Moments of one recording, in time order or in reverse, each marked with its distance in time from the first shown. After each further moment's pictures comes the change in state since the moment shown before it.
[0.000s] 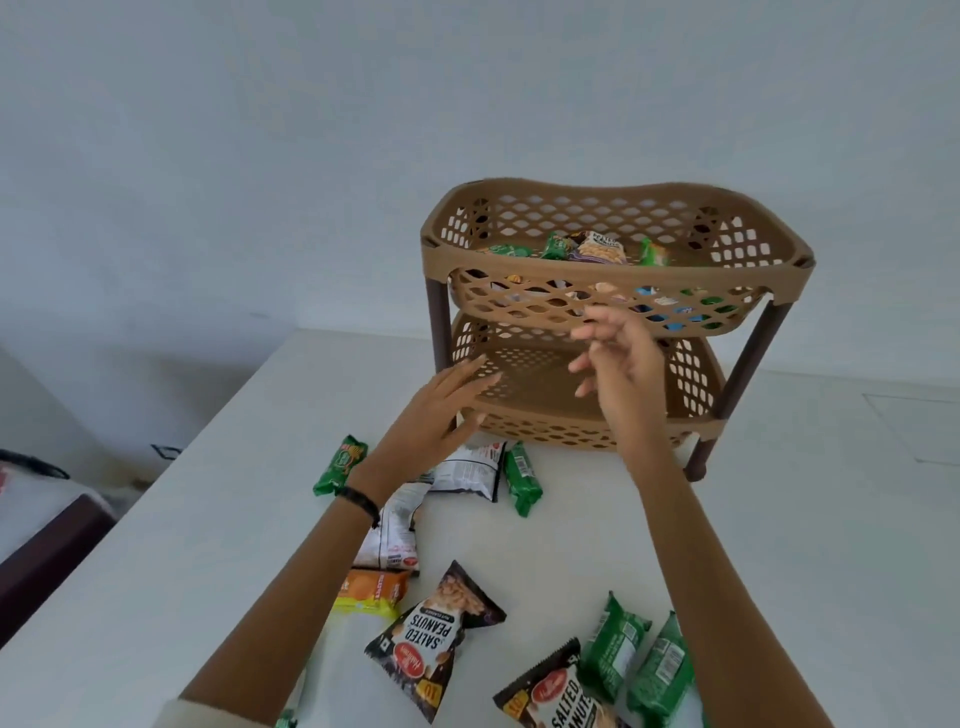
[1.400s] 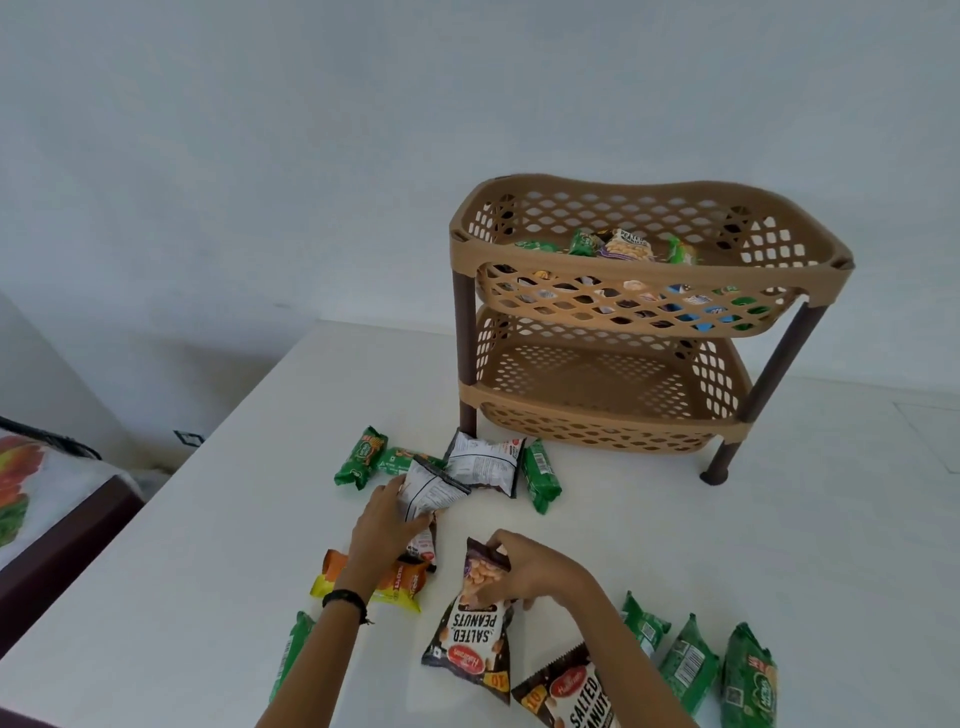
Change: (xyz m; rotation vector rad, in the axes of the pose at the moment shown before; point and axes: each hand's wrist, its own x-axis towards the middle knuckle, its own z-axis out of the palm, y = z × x) left_hand -0.121 -0.040 0.062 -0.170 -0.088 -0.958; right_hand -0.125 0.108 0.065 -0.531 -1.057 0.774
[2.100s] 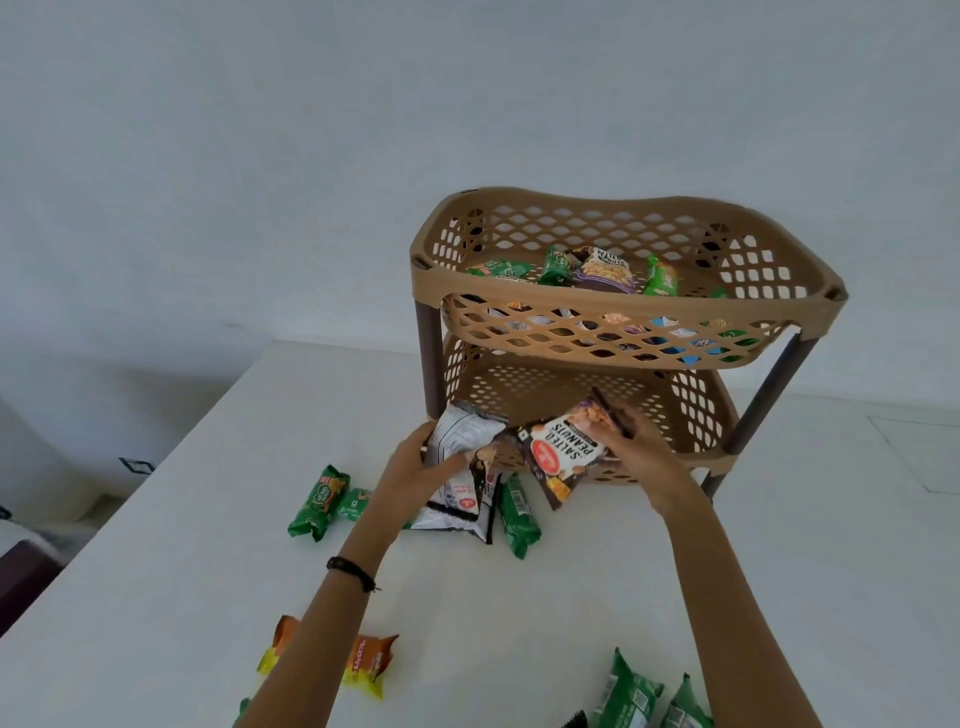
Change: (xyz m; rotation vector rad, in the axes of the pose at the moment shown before) left_hand 0.056 0.111 -0.023 -0.497 -0.115 0.285; right_hand -0.017 0.017 -0.182 0.739 0.645 -0.230
